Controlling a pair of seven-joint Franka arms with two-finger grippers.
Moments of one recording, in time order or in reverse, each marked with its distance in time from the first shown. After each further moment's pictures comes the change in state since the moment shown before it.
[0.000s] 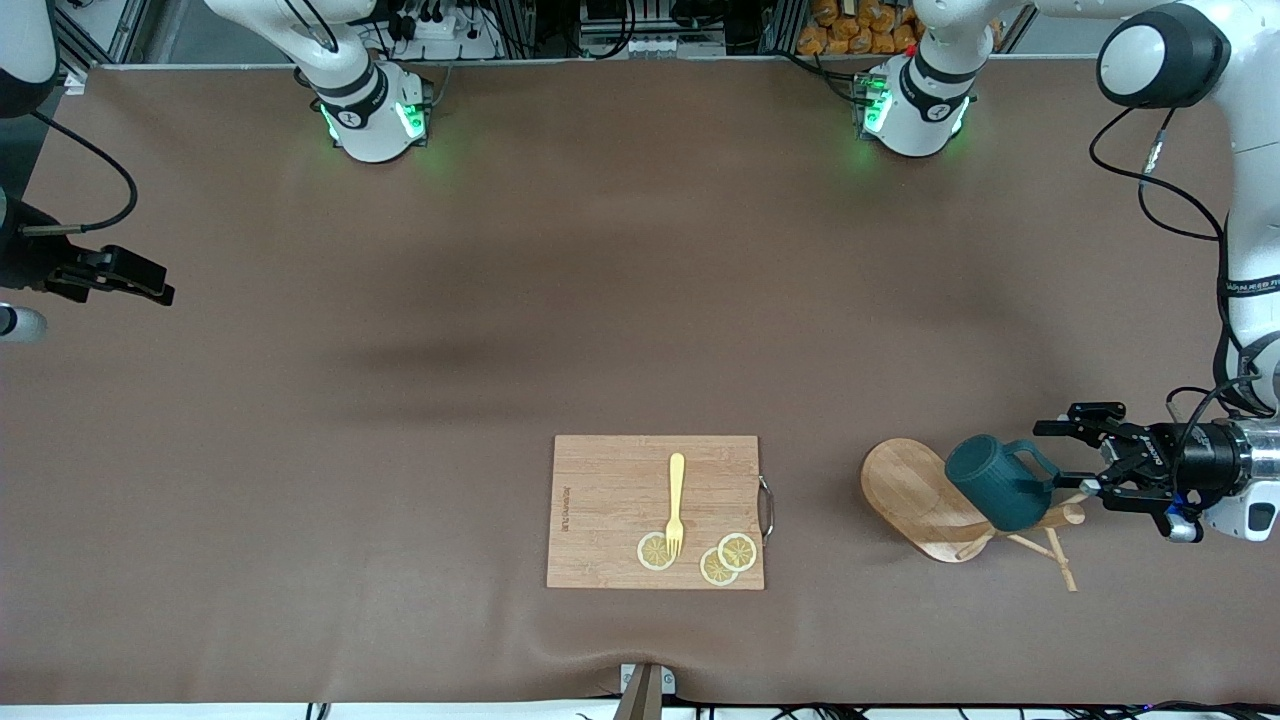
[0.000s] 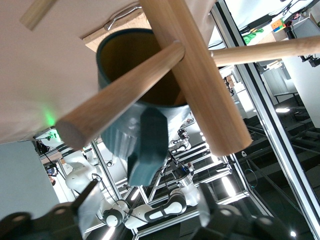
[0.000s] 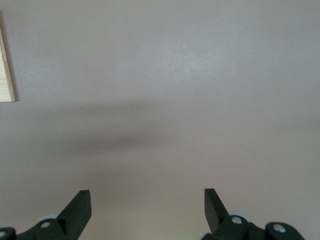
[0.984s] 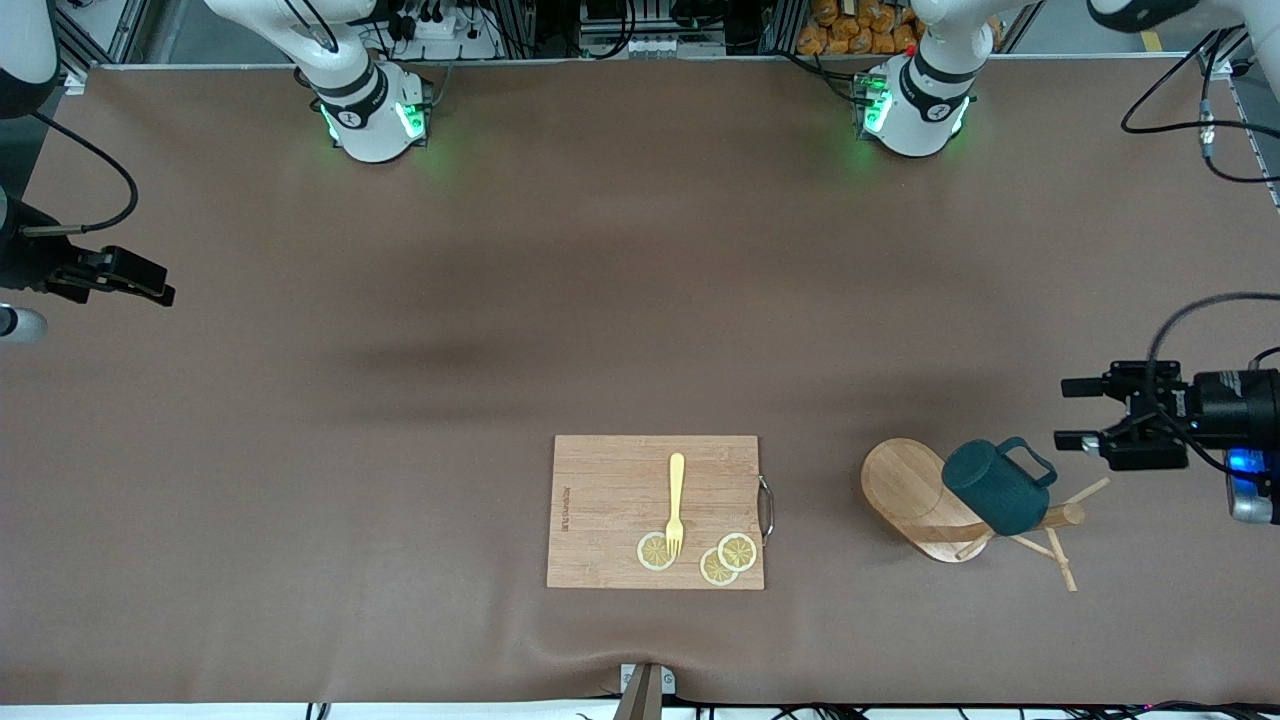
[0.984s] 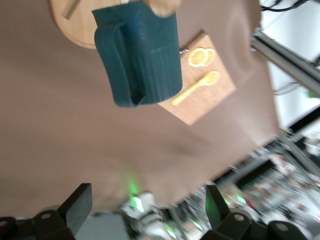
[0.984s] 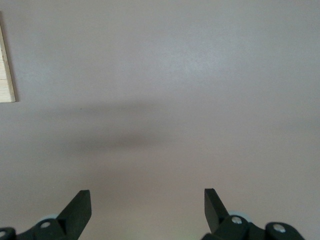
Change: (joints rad) left arm -0.140 -0.302 -0.029 0.008 0.529 0.063 -0.010; right arm 0.000 0.001 0.001 0.001 0.001 0.002 0.001
